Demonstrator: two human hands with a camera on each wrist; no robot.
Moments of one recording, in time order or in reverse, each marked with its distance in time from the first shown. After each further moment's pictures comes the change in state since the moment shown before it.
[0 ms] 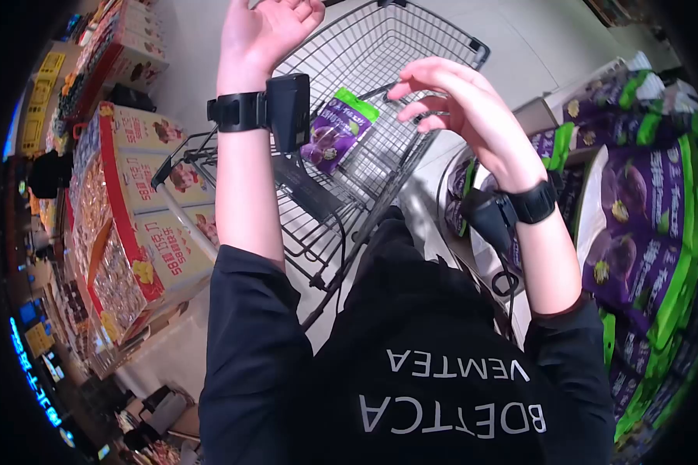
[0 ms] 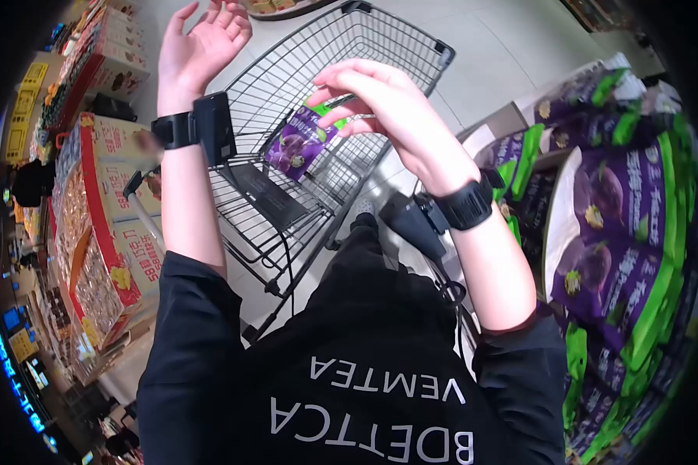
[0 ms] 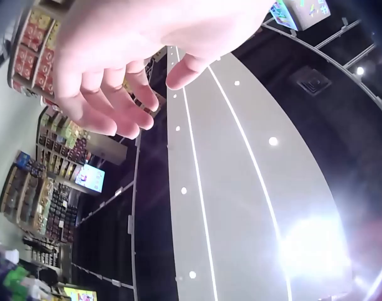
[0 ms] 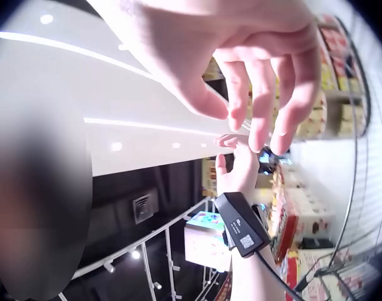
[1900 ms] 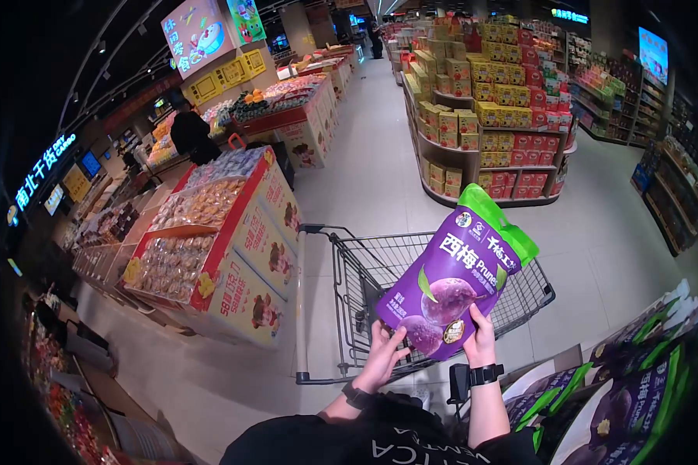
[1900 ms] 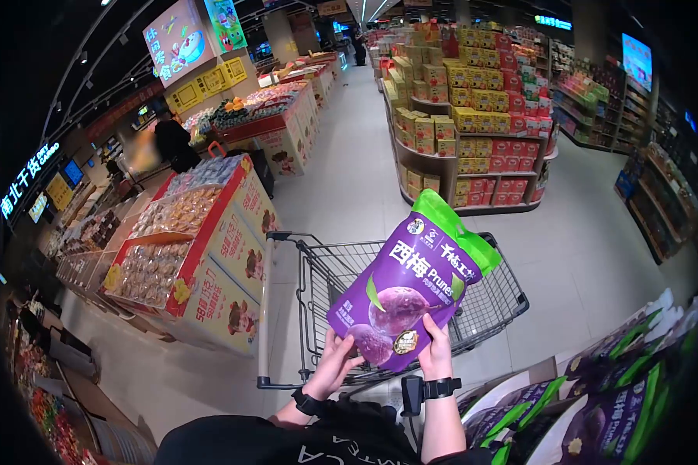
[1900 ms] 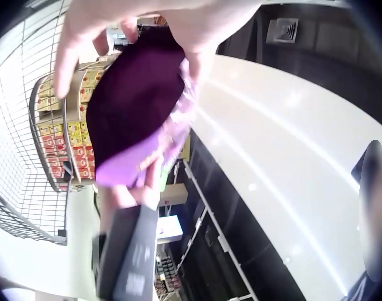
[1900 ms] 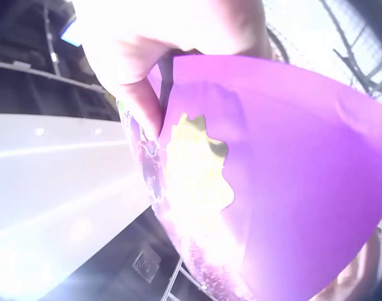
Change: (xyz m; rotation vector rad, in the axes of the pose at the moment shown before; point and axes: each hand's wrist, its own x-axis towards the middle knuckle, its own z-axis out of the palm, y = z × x) left_hand -0.180 -0.173 0.029 0.449 0.825 0.597; right_hand 0.046 0.088 0.025 0.737 -0.134 -0.121
